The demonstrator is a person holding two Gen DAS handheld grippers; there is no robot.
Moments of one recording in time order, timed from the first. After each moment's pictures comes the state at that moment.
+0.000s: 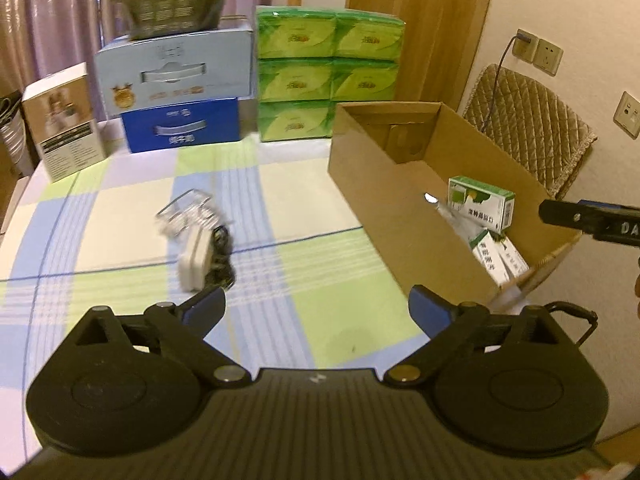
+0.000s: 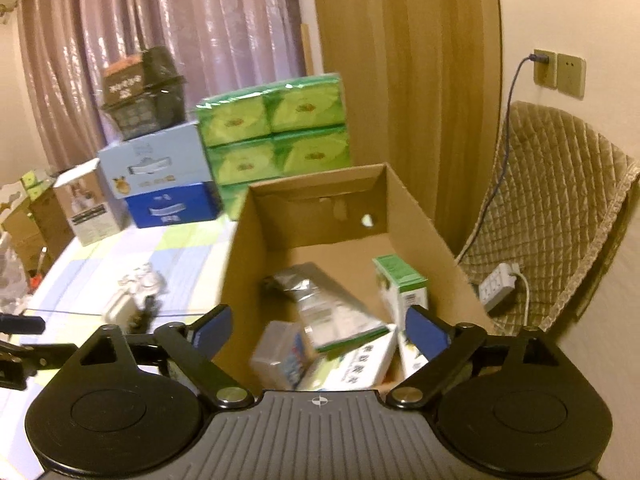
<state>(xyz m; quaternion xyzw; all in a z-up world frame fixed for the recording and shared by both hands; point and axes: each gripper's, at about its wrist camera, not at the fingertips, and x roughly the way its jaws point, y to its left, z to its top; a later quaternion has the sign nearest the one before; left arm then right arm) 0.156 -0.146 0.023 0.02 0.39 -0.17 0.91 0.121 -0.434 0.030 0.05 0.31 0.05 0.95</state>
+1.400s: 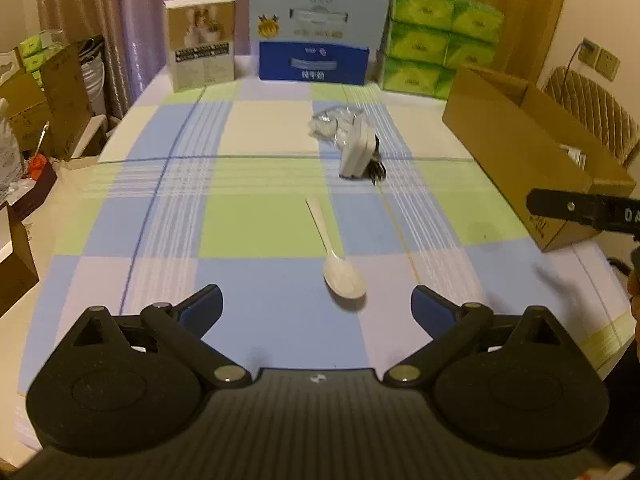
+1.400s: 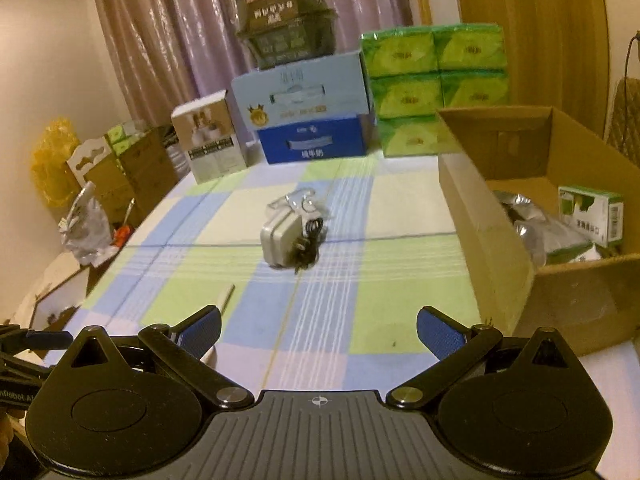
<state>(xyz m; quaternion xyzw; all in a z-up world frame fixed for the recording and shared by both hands) 0.068 0.014 -0.033 -0.01 0.41 -0.08 0.91 0.088 -0.268 -0.041 0.06 0.34 0.17 0.92</state>
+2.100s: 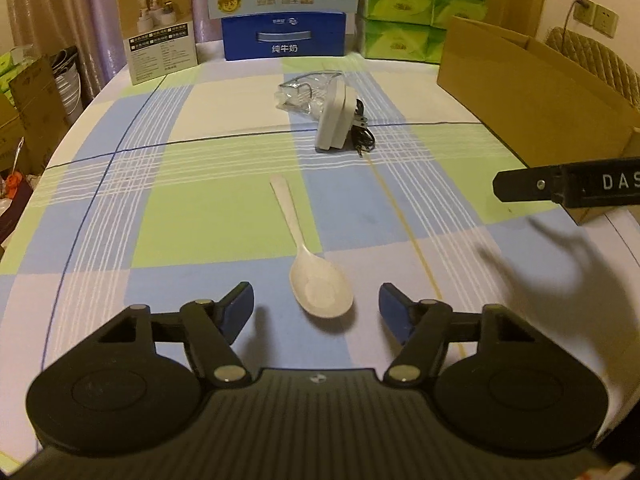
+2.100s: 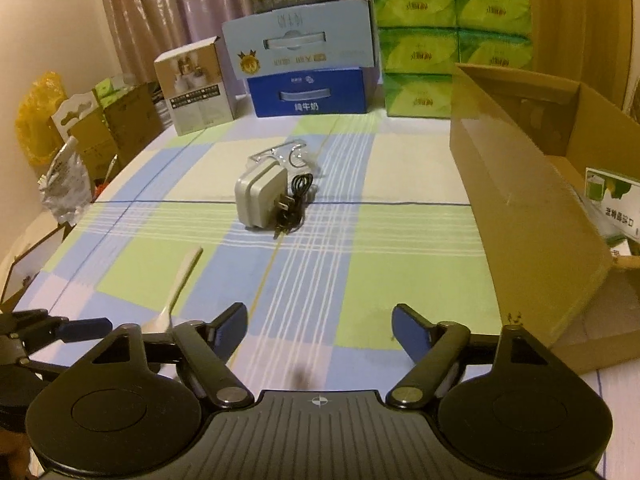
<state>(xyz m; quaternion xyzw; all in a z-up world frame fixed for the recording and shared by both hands) 0.113 -0.026 -0.103 0.03 0.41 -0.09 0.91 0.130 -0.251 -0.089 0.01 0.38 0.17 0.91</state>
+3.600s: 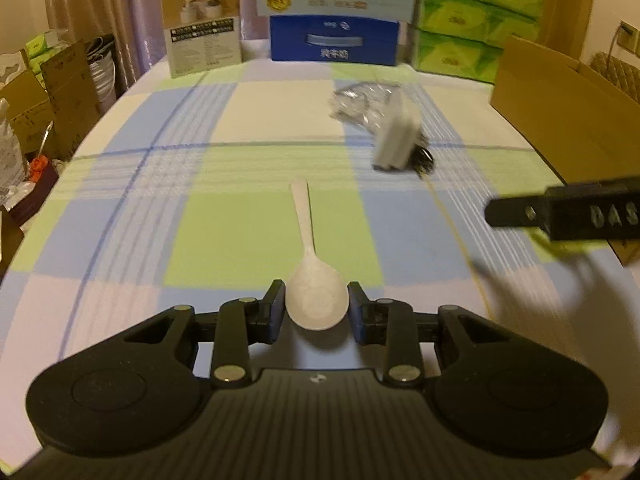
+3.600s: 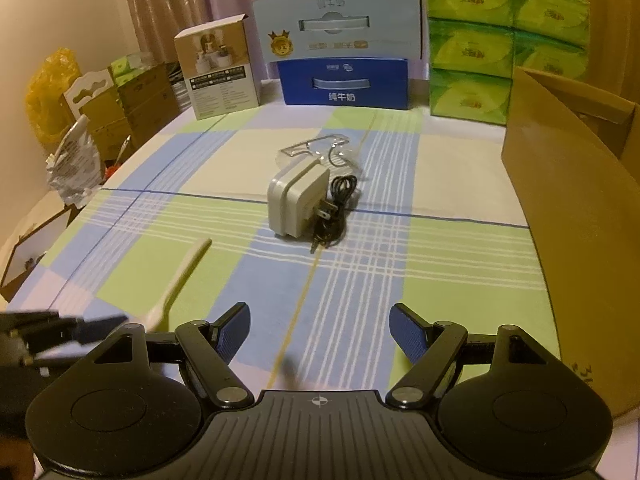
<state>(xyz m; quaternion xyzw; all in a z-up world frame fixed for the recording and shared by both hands) 0.146 -0.002 -0.106 0.01 0.40 -0.04 0.92 0.168 -0.206 -0.104 -0.01 0.39 0.20 0.90</state>
